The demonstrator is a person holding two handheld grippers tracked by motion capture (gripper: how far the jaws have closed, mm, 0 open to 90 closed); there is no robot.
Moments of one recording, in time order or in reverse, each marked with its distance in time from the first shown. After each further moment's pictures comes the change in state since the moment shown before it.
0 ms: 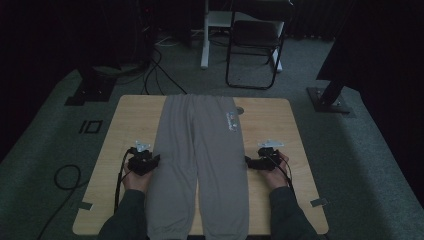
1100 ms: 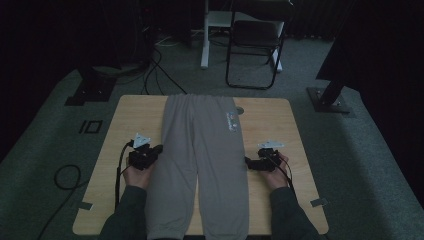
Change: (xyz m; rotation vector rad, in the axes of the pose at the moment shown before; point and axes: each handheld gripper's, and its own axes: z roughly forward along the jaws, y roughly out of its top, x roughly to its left) left arm -0.018 0.030 -0.038 -0.140 -0.152 0.048; right arm 0.001 -0.001 -0.001 -0.002 0.014 -0.015
